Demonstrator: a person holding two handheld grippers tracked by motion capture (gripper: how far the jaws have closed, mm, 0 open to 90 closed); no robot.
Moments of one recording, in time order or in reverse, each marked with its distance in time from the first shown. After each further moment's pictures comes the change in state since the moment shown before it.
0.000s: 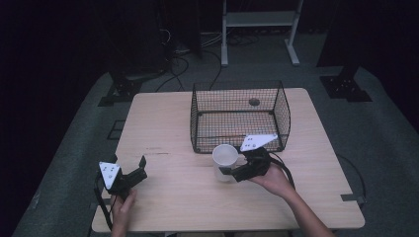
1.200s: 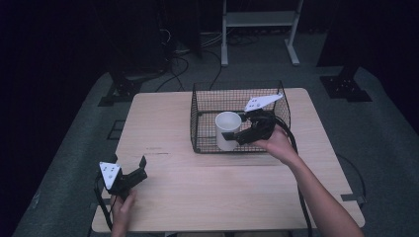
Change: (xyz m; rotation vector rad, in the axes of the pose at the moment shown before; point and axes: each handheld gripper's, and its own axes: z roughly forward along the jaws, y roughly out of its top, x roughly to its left) left arm 0.000 0.000 0.000 -0.001 -0.003 0.002; right arm -0.057 0.071 -0.021 -0.008 -0.020 0.029
